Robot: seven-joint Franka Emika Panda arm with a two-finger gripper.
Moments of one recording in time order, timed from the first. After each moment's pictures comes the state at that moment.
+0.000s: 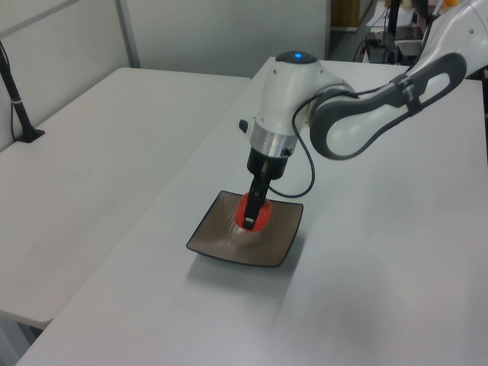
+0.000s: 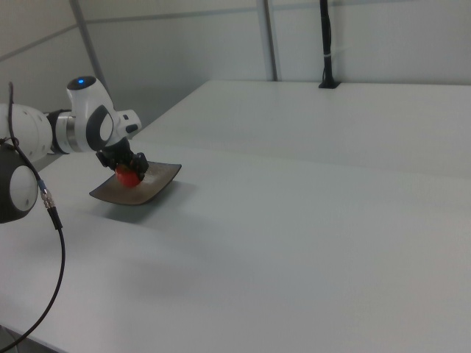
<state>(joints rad) 0.49 0.62 0.04 -1.42 0.02 2.34 0.23</state>
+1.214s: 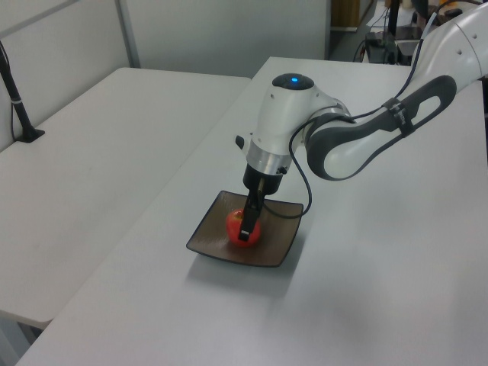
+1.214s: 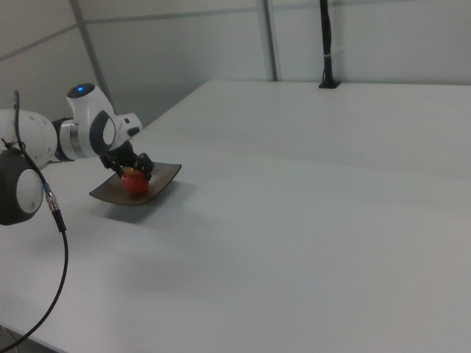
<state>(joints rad) 0.49 0.67 0.04 -1.40 -0.06 2.39 0.26</state>
